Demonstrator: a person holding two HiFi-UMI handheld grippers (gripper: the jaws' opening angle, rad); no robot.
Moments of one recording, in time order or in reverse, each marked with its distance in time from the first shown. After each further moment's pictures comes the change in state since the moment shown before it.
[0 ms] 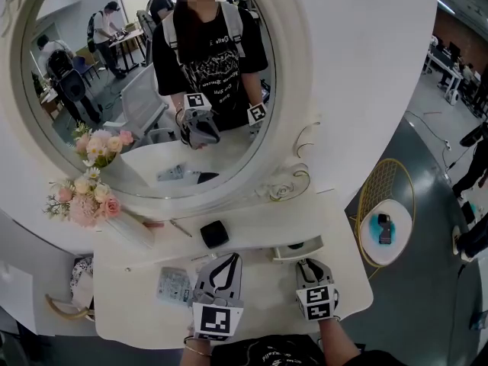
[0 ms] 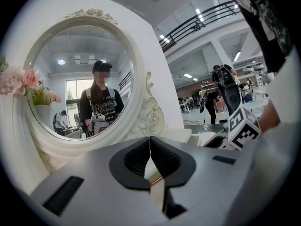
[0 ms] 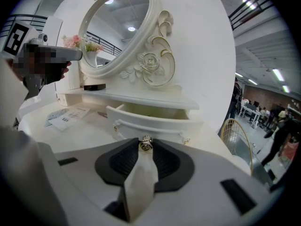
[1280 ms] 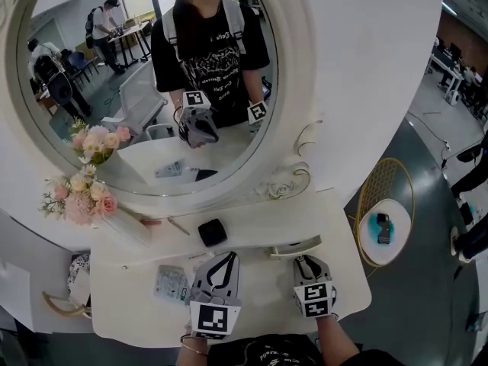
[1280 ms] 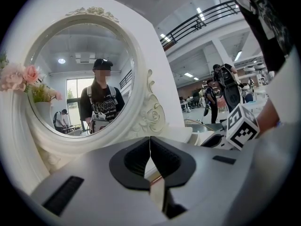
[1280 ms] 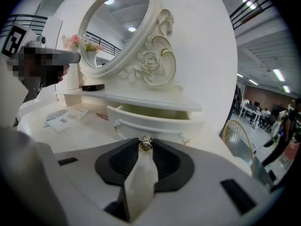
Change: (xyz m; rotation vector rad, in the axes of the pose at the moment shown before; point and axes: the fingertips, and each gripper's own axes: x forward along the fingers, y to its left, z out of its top) left arm 0.003 0.003 -0.006 -0.002 0.016 0.005; right arm 0.007 -0.002 0.006 -0.004 -0.001 0.003
